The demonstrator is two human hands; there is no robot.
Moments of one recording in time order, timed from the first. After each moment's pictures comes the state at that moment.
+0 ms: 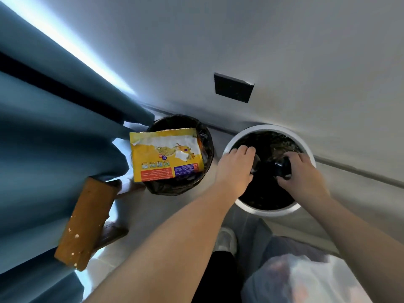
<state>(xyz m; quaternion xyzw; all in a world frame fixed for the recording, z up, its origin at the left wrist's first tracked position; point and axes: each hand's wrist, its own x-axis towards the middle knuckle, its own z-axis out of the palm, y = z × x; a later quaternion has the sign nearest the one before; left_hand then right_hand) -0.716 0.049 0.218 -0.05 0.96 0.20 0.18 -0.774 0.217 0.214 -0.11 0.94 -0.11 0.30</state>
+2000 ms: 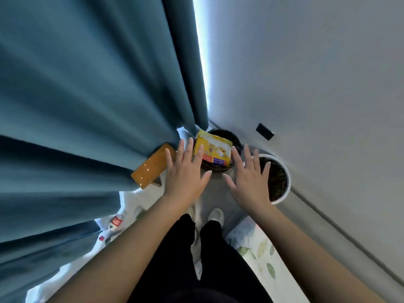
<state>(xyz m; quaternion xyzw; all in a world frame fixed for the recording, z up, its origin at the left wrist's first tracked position) -0.483 -0.002 0.638 -0.36 0.92 0.06 0.14 -0.602 0.117 0.607 -0.42 0.88 -0.08 0.22</state>
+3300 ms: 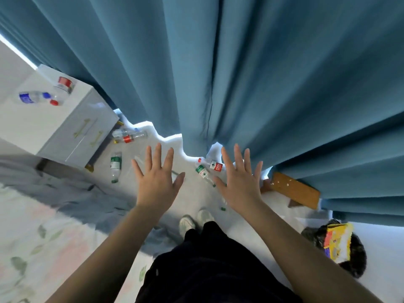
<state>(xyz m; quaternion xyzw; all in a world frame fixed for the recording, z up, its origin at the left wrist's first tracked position) 0.186 0.155 0.674 -0.87 0.47 0.11 0.00 0.014 0.044 0.671 -0.87 0.46 0.09 0.14</state>
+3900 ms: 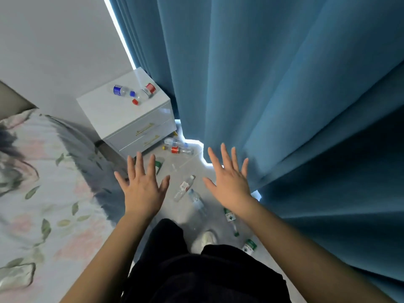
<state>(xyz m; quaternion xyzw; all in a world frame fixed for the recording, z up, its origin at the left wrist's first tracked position) 0.327 0.180 0.671 -0.98 0.17 0.09 -0.06 0.237 -0.012 0.672 -0.96 0.20 0.11 0.15</state>
